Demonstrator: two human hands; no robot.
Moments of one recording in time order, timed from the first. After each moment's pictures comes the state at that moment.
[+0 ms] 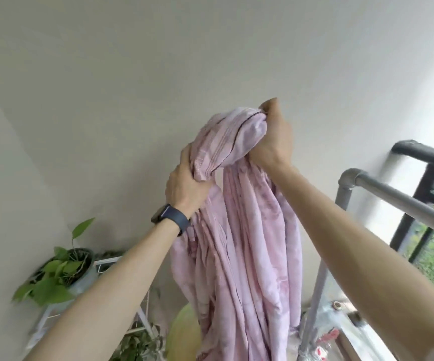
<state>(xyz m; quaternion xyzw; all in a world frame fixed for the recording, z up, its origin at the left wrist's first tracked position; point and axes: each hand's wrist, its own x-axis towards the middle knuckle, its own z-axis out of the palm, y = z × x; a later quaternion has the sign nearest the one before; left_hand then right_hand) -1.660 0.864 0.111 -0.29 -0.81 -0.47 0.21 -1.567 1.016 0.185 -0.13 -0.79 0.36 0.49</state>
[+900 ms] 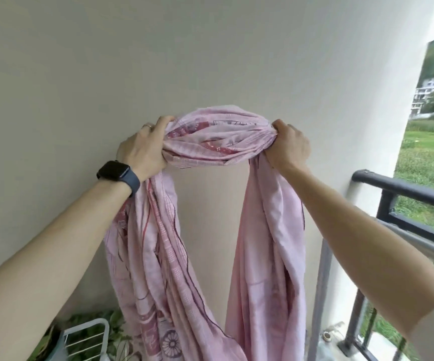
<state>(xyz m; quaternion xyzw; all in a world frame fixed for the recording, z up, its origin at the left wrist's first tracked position) -1.751 0.843 0.260 -0.43 -0.82 -0.19 0.32 -1.593 1.104 0.224 -0.32 -0.79 0.09 0.52</state>
